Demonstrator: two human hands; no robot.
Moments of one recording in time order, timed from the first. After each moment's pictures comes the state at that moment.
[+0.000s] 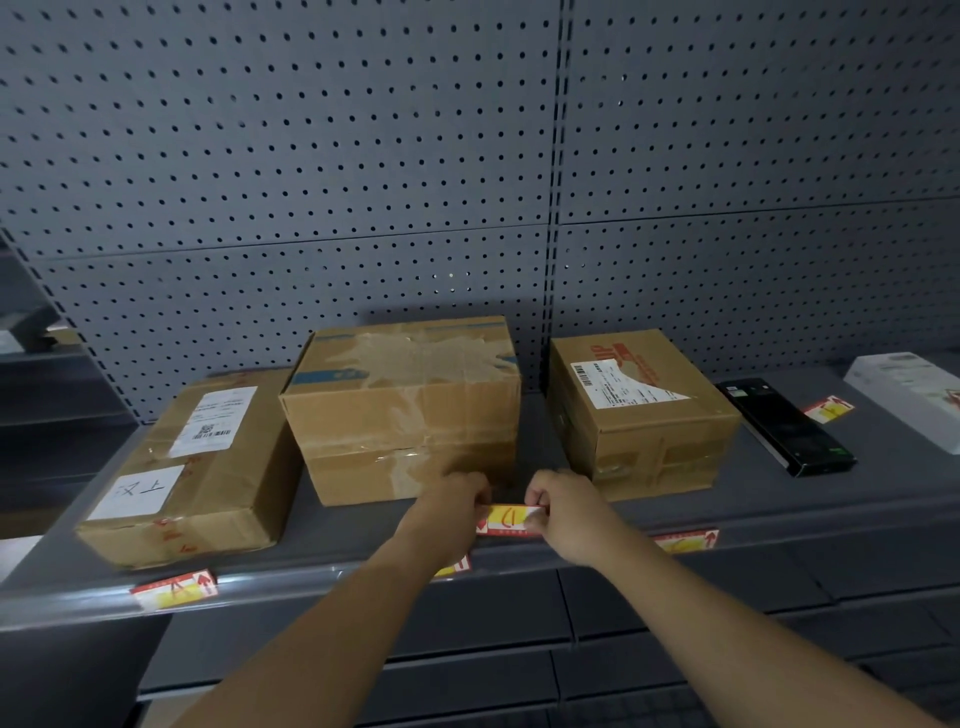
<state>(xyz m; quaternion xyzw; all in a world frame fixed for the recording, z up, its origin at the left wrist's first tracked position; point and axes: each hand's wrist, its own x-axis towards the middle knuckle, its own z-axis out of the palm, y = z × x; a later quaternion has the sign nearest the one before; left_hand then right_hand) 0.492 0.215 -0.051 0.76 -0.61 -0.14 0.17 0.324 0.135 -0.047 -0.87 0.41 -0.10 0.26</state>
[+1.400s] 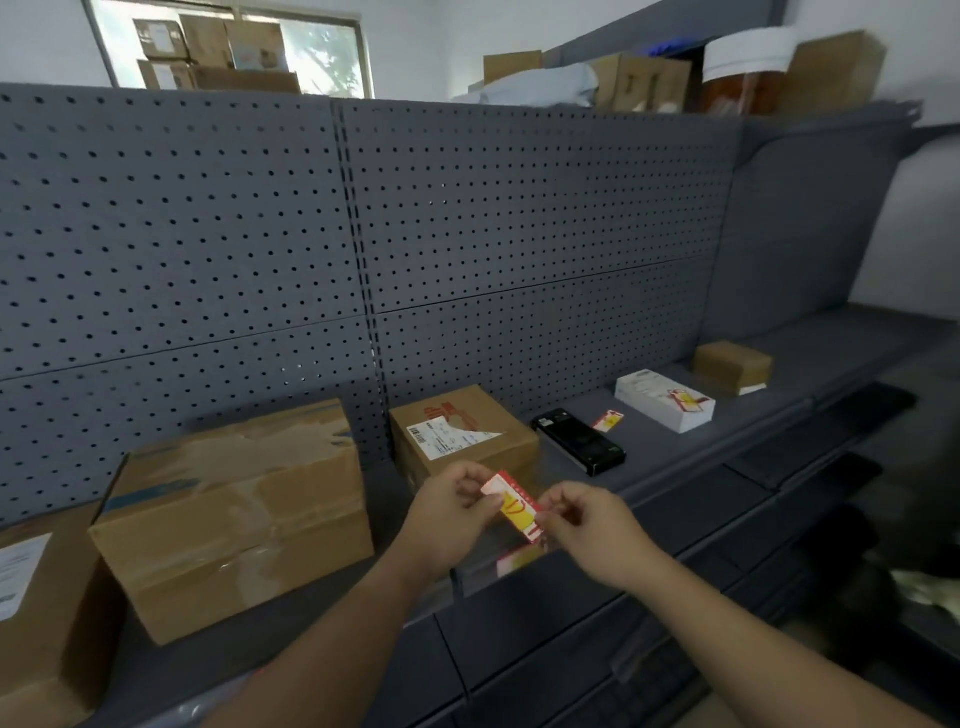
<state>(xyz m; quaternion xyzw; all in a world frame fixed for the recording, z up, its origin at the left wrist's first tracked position) 0.346 0.188 0.032 0.55 -0.63 -0.34 0.44 0.143 0.172 0.017 -0.71 0.51 -0.35 0.34</state>
